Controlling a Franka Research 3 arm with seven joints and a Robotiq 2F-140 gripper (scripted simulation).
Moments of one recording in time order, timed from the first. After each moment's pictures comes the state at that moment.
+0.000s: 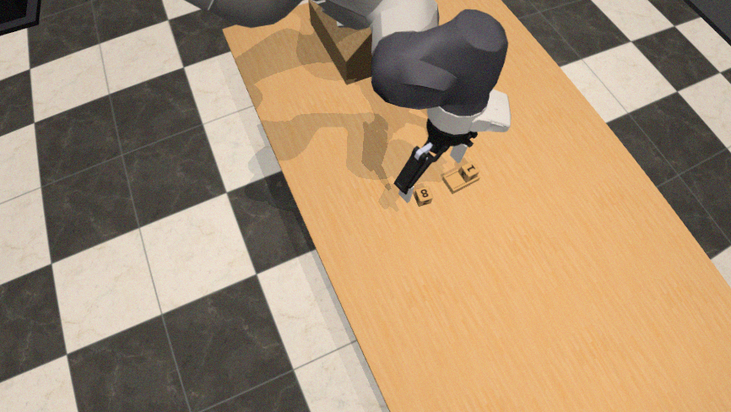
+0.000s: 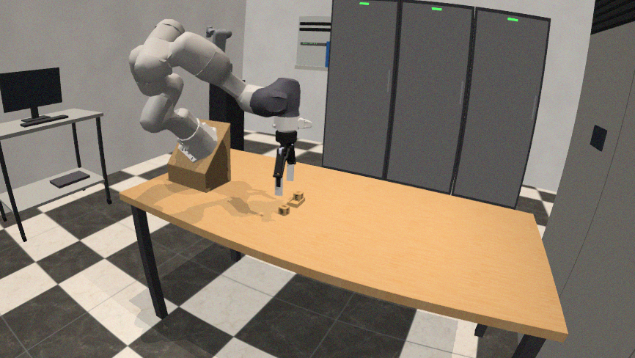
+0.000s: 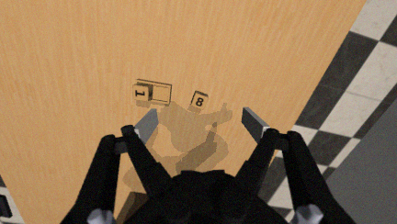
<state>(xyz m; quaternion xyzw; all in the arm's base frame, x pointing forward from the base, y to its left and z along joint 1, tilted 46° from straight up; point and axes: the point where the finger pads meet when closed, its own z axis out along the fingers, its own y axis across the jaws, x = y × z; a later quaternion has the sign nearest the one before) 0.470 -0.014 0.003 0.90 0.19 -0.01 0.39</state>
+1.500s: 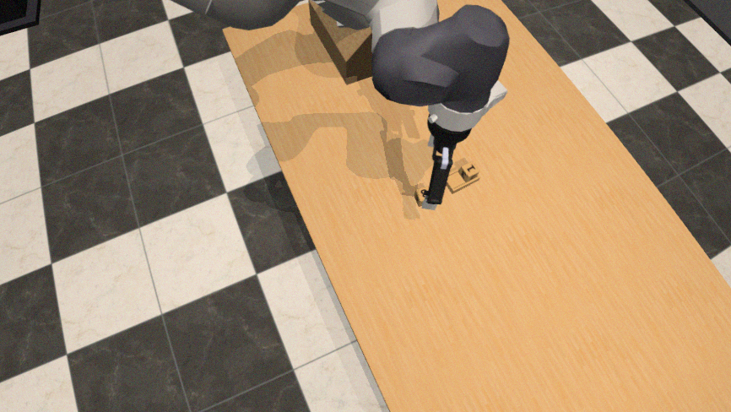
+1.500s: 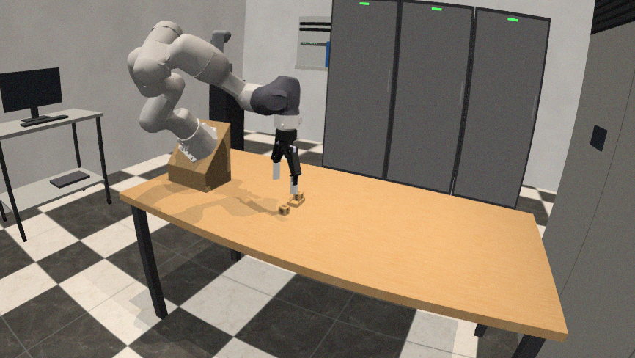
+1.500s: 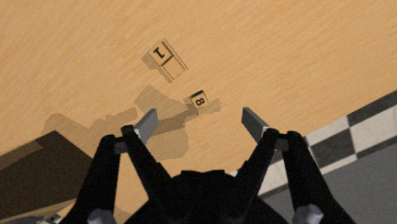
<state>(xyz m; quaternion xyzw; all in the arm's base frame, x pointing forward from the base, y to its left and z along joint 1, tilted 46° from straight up) 0.468 -0.009 0.006 0.77 0.50 -0.15 0.36</state>
